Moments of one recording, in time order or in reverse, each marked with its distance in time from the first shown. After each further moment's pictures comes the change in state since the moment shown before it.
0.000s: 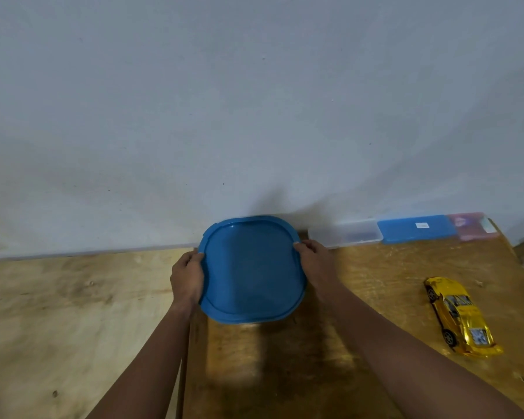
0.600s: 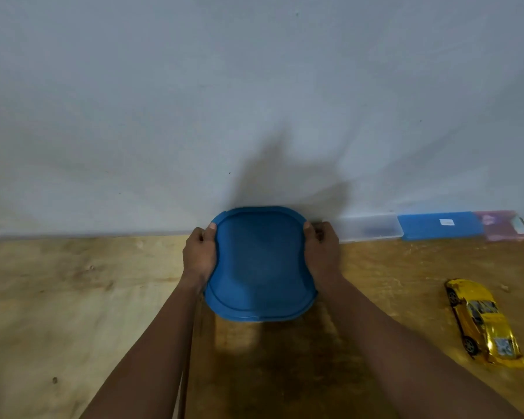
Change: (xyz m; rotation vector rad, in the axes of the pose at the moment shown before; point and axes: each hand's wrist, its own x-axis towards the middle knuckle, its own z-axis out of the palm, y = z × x) left_hand 0.031 0.008 0.017 0.106 -0.066 0.092; right_hand 0.026 0.009 0.029 -0.037 0.175 -0.172
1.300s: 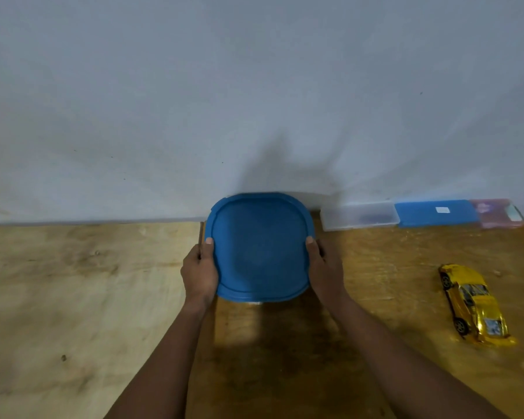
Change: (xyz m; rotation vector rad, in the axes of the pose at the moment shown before) left_hand -0.069 -0.022 -0.006 -0.066 0.141 0.006; right_hand -0.055 0.024 -0.030 0.071 -0.171 -0.078
